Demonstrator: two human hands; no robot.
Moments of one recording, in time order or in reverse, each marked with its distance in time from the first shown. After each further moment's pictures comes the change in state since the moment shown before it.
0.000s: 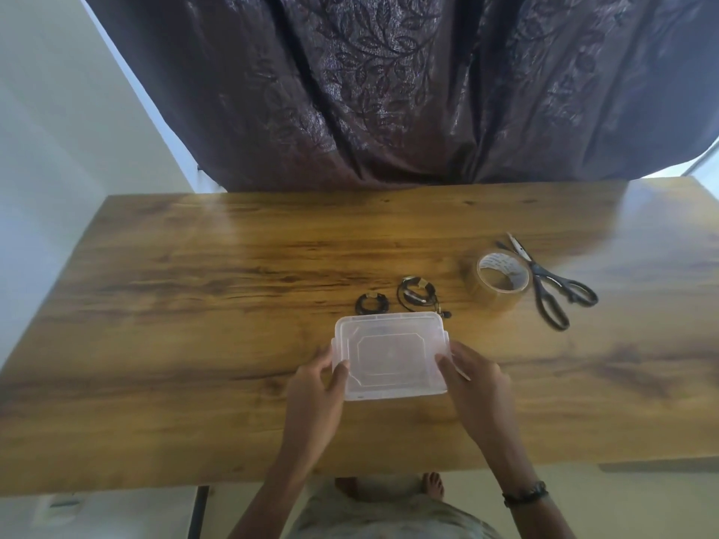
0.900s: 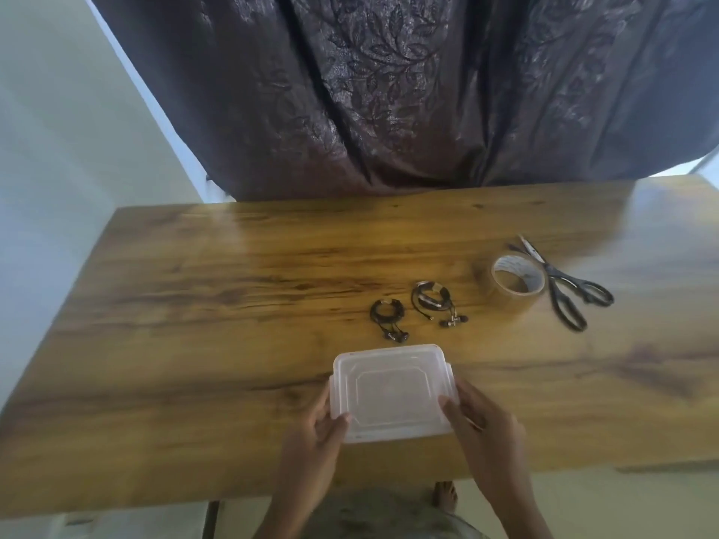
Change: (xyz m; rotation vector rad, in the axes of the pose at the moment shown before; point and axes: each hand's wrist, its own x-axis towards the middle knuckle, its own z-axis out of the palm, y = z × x) left_hand -0.023 -0.049 -0.022 -0.260 -0.215 -0.110; right_hand -0.043 0.004 0.024 0.082 -0.001 0.119
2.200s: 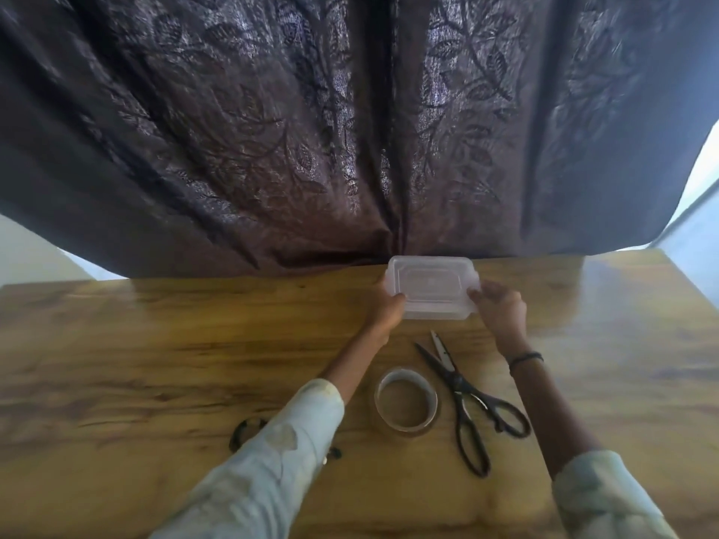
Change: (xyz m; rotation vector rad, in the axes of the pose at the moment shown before) left_hand 0.321 0.233 0.263 -0.034 0.031 0.076; right_hand 0.397 0.015 -0.185 0.062 0.162 0.047
